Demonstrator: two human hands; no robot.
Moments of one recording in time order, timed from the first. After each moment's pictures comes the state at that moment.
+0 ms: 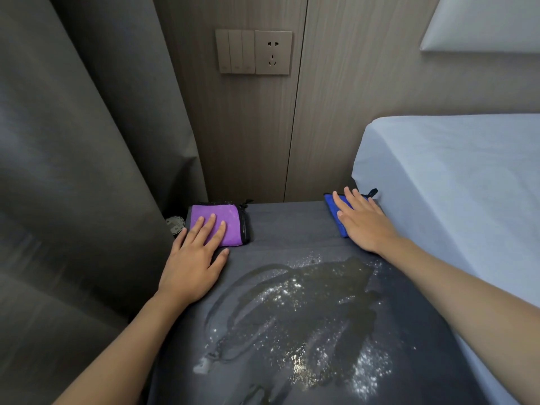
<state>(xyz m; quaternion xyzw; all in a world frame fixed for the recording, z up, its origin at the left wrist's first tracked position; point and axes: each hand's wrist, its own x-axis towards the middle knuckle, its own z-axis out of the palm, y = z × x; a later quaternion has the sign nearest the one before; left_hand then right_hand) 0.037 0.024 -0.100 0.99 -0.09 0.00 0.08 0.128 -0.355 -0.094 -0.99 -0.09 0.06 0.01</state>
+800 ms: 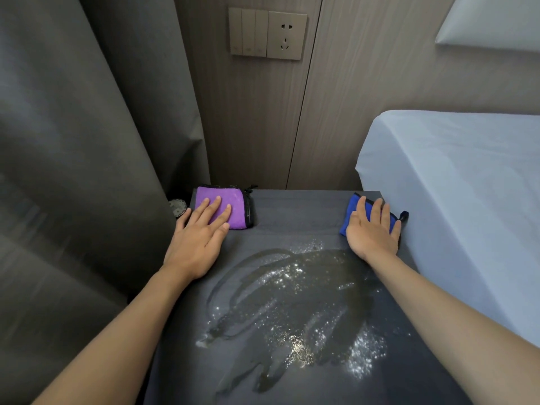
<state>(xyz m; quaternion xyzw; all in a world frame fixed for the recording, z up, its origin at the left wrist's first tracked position) 0.038 0.027 -0.104 0.98 -0.08 0.02 0.18 0.077 -0.319 -0.093 -0.97 0.18 0.09 0.10</state>
